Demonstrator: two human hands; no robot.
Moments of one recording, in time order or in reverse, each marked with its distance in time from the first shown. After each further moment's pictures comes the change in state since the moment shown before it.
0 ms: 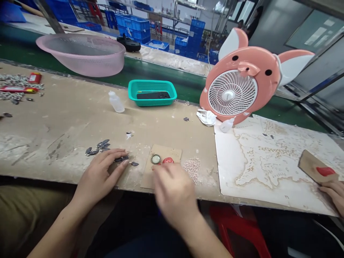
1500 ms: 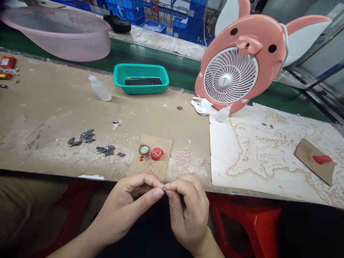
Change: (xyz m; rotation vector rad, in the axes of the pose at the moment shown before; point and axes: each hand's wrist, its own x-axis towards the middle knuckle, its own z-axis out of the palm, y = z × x) left_hand -0.003 0.155 0.016 -1.122 -0.428 -0.420; right_hand -0.051 0.021 -0.041 0.317 0.266 0.033
